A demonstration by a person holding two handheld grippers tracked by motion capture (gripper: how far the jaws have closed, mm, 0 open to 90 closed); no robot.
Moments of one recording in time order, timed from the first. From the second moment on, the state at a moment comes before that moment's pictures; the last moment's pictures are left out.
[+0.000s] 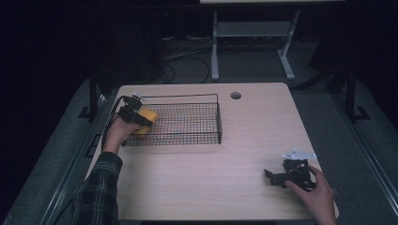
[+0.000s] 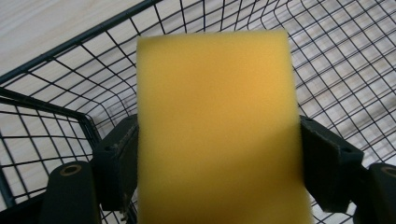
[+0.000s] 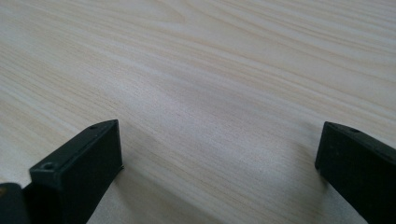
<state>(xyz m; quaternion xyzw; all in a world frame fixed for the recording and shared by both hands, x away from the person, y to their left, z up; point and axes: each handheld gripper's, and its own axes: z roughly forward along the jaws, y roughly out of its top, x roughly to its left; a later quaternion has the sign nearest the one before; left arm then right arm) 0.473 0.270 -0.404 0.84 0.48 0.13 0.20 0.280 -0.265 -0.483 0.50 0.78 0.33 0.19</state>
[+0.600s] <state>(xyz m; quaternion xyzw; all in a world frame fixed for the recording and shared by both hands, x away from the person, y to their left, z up) 0.472 0.272 -0.417 0.85 0.48 0.12 0.19 0.280 -0.265 -0.483 0.50 0.78 0.33 0.19</state>
